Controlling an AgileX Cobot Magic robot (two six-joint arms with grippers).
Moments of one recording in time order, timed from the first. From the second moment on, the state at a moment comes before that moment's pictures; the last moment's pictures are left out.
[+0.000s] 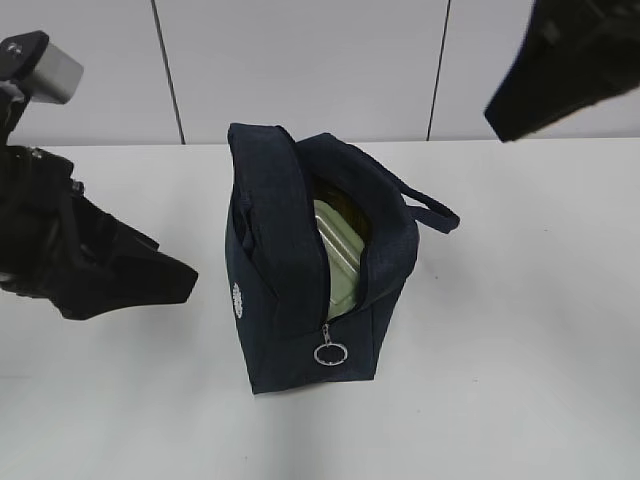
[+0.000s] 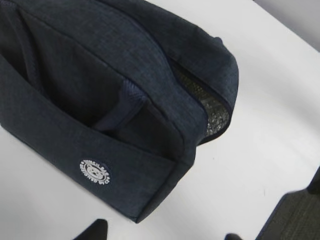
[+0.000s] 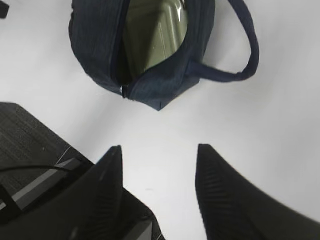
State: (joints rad) left arm -0.38 1.21 -0.78 -0.78 0.70 0.81; right arm 0.38 1.31 -1.43 0.22 1.25 -0.23
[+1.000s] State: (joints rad) left arm -0.38 1.20 -0.78 -0.80 0.68 0.76; right arm 0.38 0.93 -0.81 0.40 0.82 -0.26
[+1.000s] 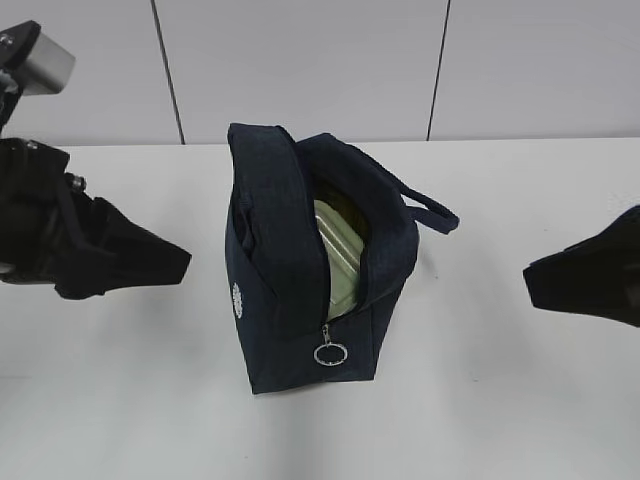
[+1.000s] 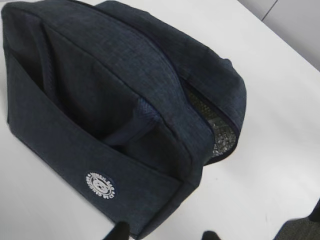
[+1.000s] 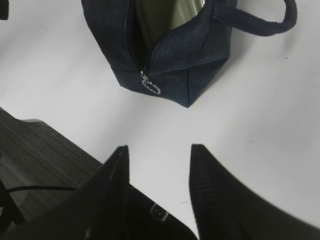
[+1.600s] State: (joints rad) left arm -0.38 1.20 -0.78 -0.39 0.55 0.76; right arm 0.38 0.93 -0.65 0.51 0.69 -0.58
